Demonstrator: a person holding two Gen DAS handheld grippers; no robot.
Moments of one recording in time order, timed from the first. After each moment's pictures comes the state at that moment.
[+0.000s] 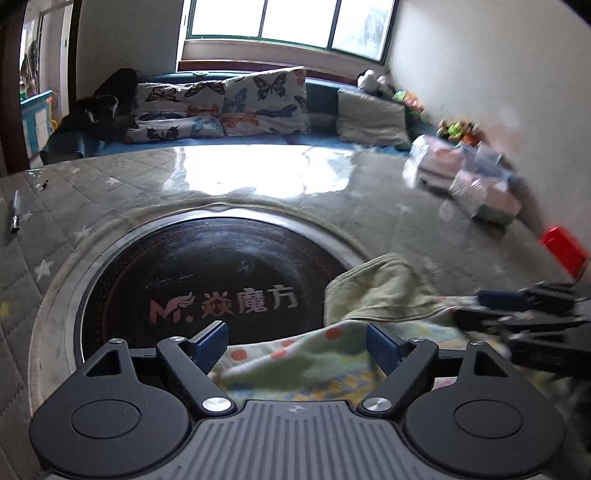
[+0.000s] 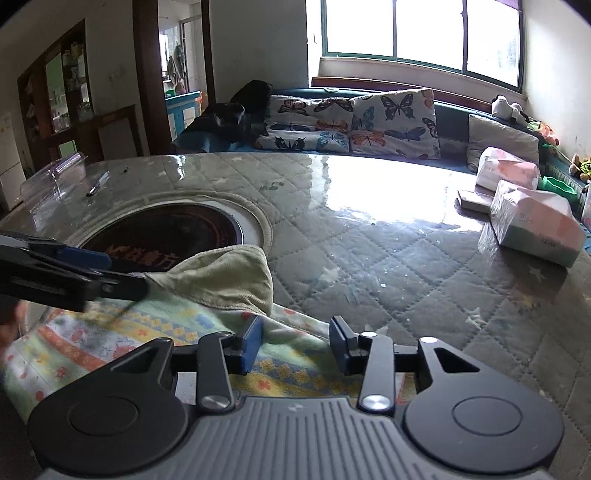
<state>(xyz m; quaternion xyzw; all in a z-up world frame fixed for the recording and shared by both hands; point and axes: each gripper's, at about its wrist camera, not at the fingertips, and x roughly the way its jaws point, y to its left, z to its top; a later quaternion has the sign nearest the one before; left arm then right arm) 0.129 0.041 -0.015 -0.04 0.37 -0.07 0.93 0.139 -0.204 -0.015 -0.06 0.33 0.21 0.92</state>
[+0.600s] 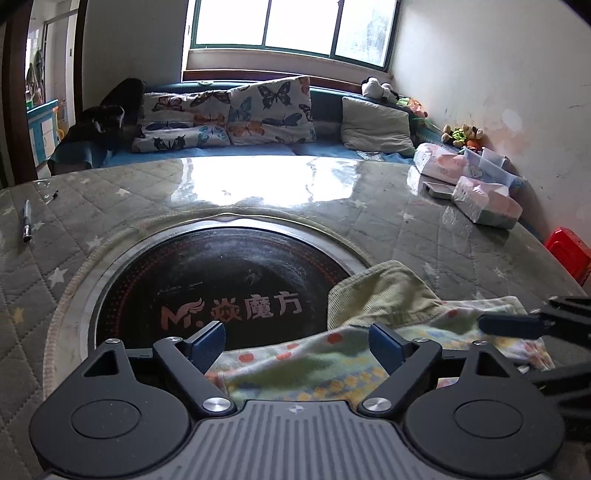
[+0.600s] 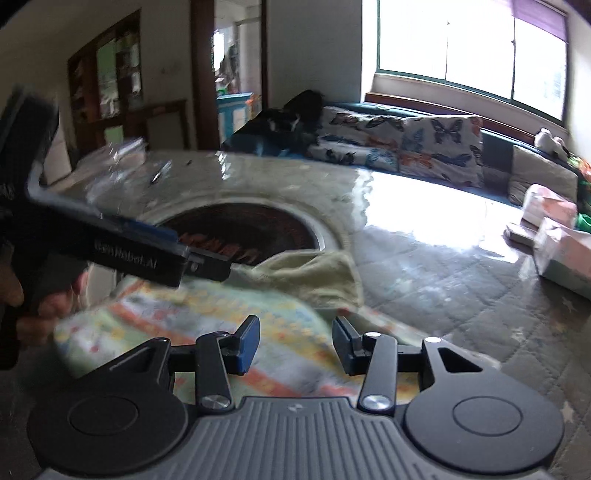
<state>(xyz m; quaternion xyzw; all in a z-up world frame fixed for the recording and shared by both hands) 0.111 0.041 -0.003 -0.04 0.35 -0.07 0.93 0.098 -0.167 -0.008 -0.10 0.31 0.29 0.90</state>
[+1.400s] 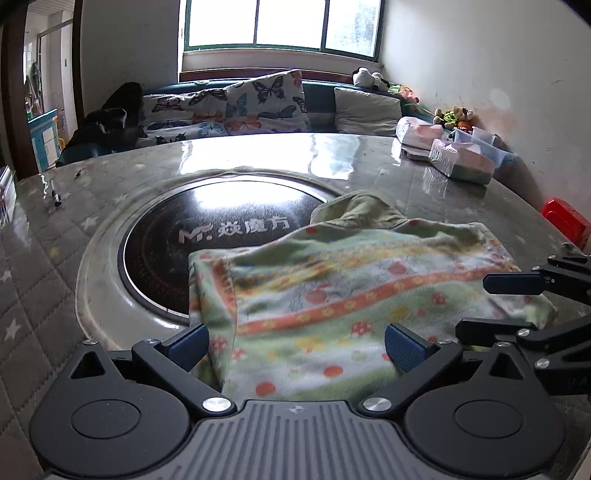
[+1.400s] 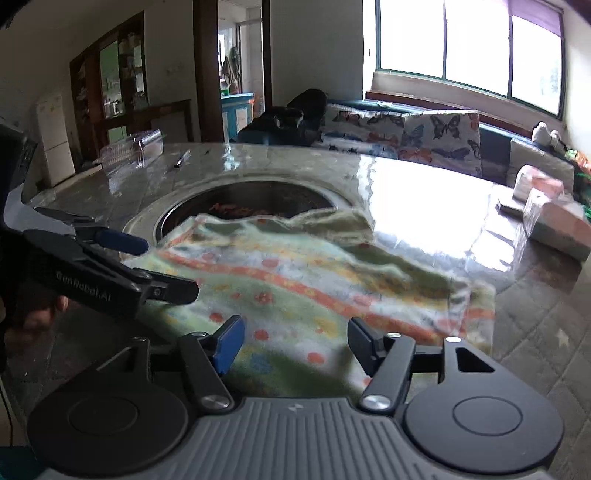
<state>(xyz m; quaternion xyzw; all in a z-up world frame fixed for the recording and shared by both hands) 0.025 0.035 -0.018 -0.01 0.35 -0.07 0.93 0.028 -0.188 -0.013 -0.09 0.31 0.28 0.90</state>
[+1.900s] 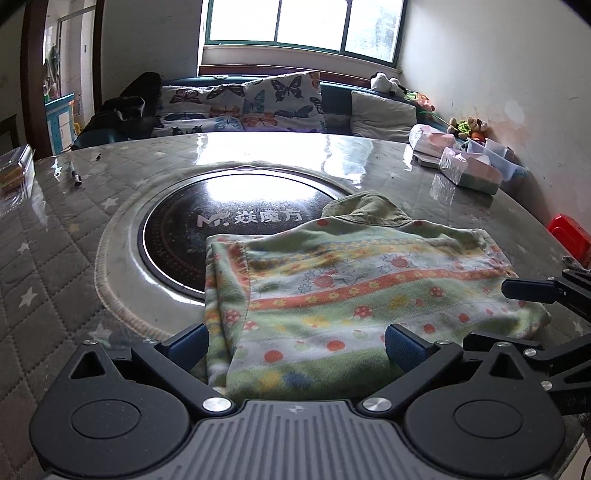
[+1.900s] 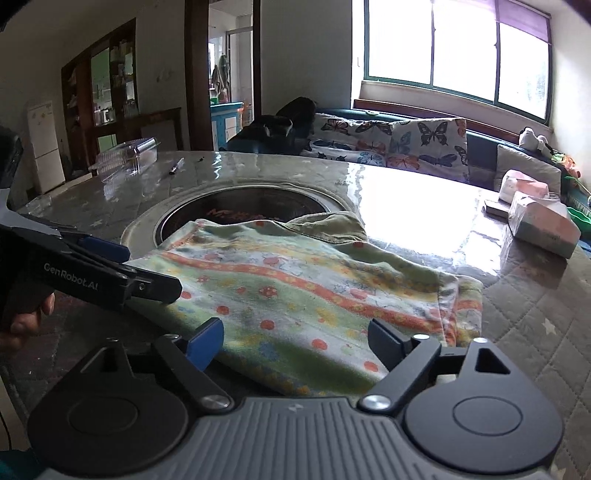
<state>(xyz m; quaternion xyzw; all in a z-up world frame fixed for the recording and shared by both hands) 0.005 0.040 -0.011 -0.04 0.36 -0.05 0.93 0.009 -0.191 -0.008 -0.08 0.29 0.26 0.91</state>
